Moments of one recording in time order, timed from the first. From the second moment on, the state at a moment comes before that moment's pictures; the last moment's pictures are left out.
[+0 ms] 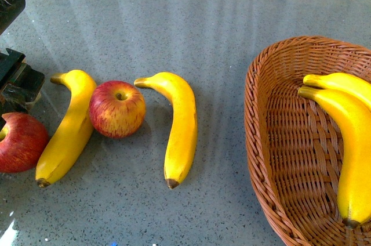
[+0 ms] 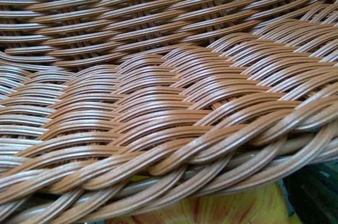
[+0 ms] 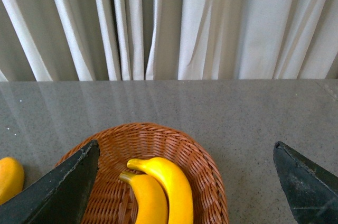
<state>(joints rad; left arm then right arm) -0.26 1.87 0.88 -0.40 -0.32 -1.57 0.00 0.00 0.02 0.00 0.00 0.00</state>
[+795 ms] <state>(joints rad) -0.29 1.78 0.91 -0.47 -0.29 -1.51 0.00 0.00 0.02 0.00 0.00 0.00</state>
